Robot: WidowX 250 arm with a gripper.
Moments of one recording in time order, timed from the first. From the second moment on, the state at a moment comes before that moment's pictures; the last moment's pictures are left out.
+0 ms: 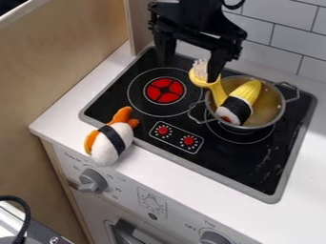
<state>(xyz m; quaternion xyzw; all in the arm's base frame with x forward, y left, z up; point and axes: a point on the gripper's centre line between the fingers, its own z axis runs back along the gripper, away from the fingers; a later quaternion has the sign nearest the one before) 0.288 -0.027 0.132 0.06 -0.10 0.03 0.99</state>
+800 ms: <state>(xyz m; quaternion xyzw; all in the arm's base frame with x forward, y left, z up) 0.304 -0.057 0.122 0.06 -0.08 0.05 0.99</state>
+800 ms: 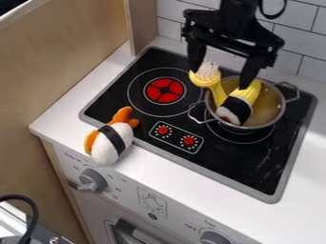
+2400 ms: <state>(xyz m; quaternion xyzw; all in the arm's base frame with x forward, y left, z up) 0.308 -0.086 0.069 0.08 -0.15 0.06 0.98</state>
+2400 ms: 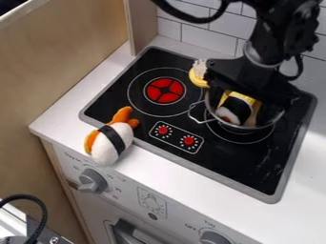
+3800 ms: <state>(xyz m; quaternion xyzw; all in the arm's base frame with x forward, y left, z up) 0.325 -0.059 0.097 0.08 -0.10 0.04 0.99</state>
